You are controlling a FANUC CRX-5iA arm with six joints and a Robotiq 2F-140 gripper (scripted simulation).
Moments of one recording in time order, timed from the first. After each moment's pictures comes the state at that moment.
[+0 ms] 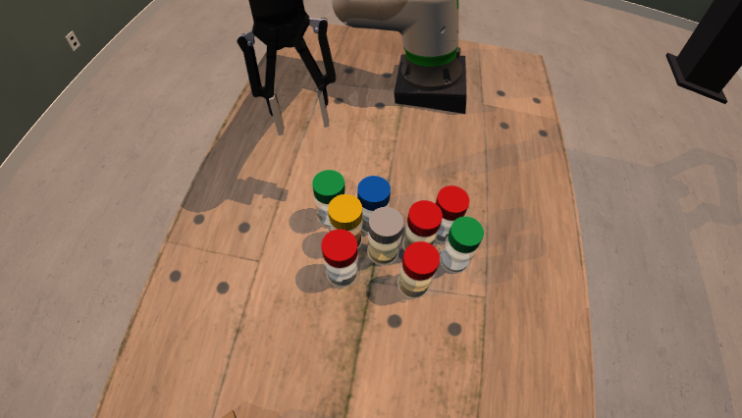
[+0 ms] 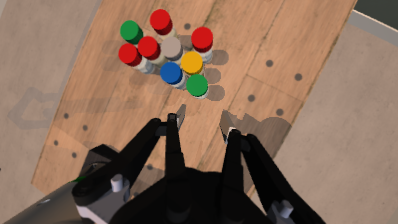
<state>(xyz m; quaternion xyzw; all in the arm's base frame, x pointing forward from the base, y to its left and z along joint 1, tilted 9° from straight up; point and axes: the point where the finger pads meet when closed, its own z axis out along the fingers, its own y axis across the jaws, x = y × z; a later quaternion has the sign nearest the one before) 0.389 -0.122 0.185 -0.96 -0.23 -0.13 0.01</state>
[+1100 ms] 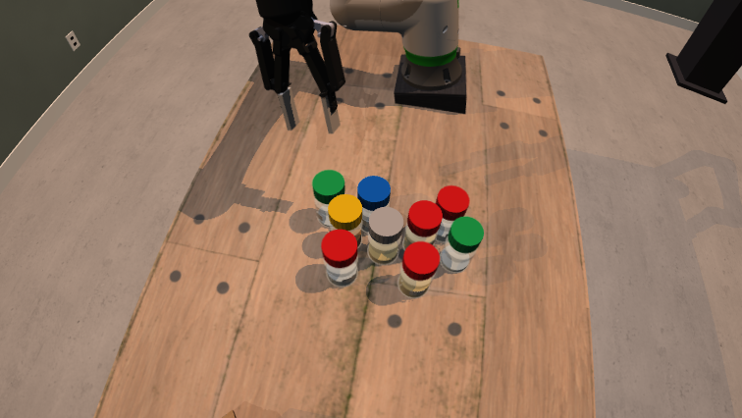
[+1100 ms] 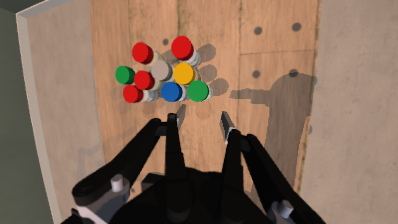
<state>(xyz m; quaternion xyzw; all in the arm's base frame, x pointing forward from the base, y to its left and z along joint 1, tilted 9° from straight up) 0.393 -0.101 0.190 -0.99 0.01 -0.10 0.03</state>
